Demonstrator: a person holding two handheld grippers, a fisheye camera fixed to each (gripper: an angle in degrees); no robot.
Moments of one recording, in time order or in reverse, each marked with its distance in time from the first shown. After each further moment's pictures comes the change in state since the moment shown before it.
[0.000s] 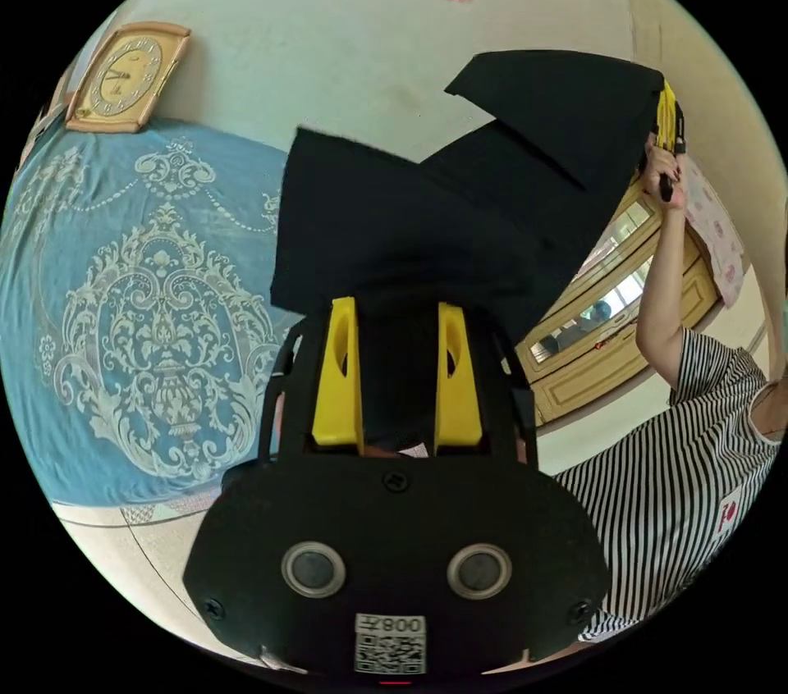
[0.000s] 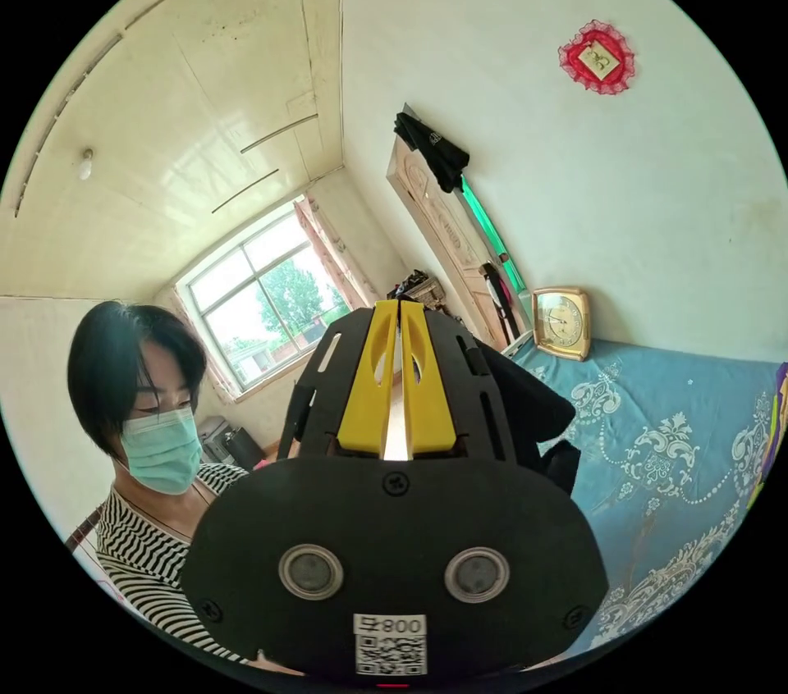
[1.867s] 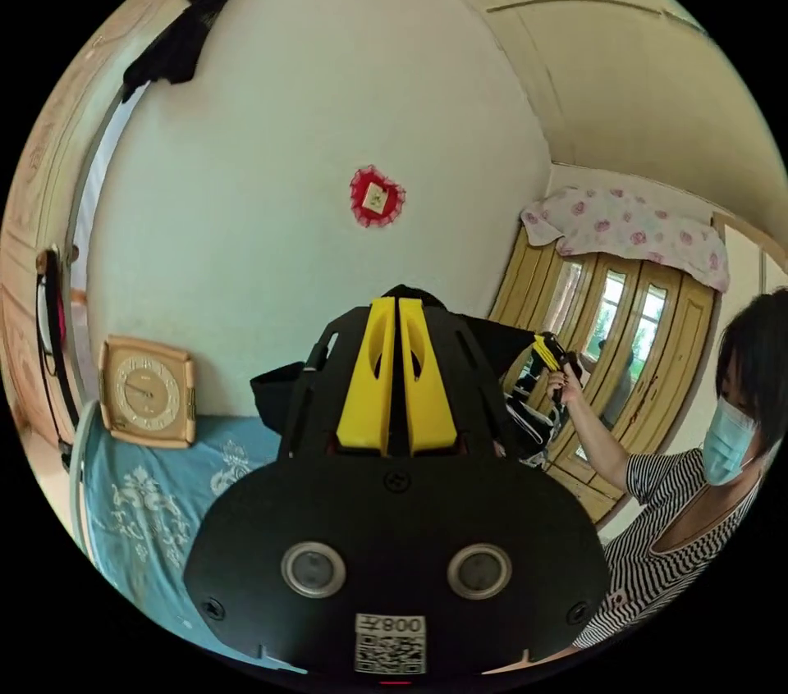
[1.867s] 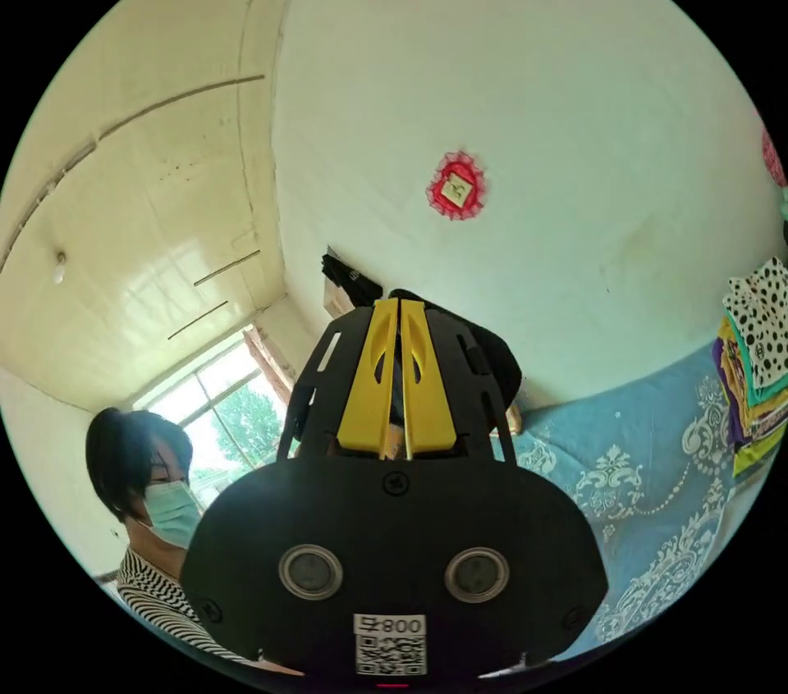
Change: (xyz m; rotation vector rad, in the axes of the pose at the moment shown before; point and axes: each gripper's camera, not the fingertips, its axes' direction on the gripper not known) left arm 0.005 -0.081 -0.776 0.748 -0.236 0.487; right arm 0.304 0.145 -0.273 0.470 0.158 0.152
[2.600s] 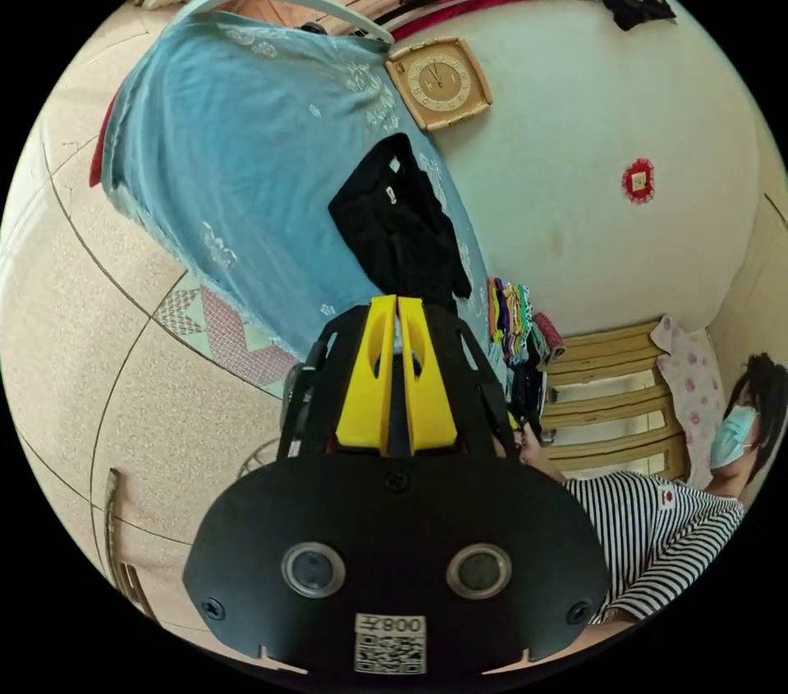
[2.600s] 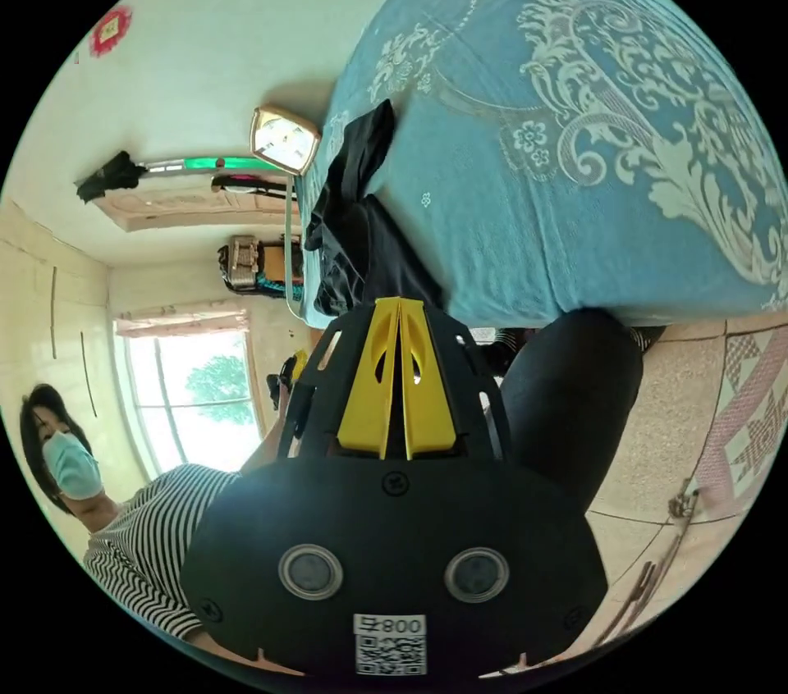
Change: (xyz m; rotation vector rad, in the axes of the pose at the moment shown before) left arm -0.106 0.600 -0.181 -0.347 -0.259 -0.984; right arm 0.170 0.401 -0.050 -0.983 1.121 0.320
